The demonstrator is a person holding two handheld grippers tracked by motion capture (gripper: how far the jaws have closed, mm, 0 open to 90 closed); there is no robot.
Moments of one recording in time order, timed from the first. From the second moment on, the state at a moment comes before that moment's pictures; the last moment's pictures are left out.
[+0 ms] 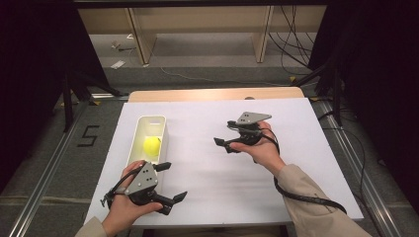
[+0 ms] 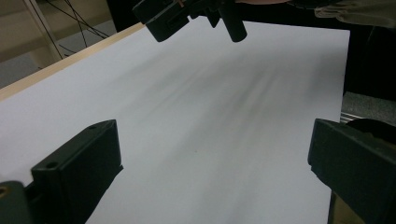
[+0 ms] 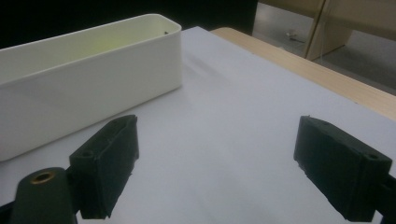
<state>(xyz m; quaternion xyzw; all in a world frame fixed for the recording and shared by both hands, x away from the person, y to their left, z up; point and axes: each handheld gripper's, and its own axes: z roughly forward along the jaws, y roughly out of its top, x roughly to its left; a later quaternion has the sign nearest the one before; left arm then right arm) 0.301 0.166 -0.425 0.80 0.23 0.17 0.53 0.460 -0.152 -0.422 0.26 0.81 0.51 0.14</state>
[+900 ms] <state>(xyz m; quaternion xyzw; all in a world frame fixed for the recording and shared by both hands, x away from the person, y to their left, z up) 0.301 0.166 -0.425 0.80 0.23 0.17 0.53 0.436 -0.220 -0.425 0.31 0.79 0.50 0.17</state>
